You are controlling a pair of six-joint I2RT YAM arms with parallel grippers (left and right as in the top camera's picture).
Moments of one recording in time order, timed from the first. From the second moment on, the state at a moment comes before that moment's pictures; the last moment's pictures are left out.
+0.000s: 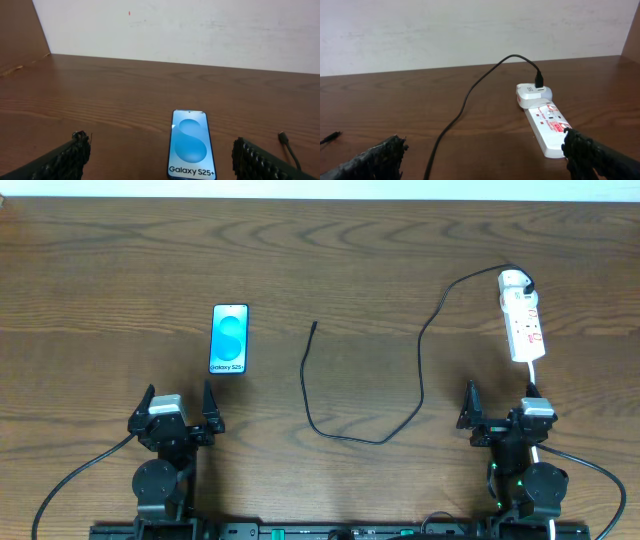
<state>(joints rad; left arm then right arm) 0.00 0.01 0.04 -0.14 -0.09 -0.04 -0.07 0.01 0.01 -0.07 -0.06 0.06</state>
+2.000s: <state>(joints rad) 0.00 0.01 0.04 -0.14 -0.09 -0.04 -0.07 0.01 0.01 -0.07 -0.06 0.06</state>
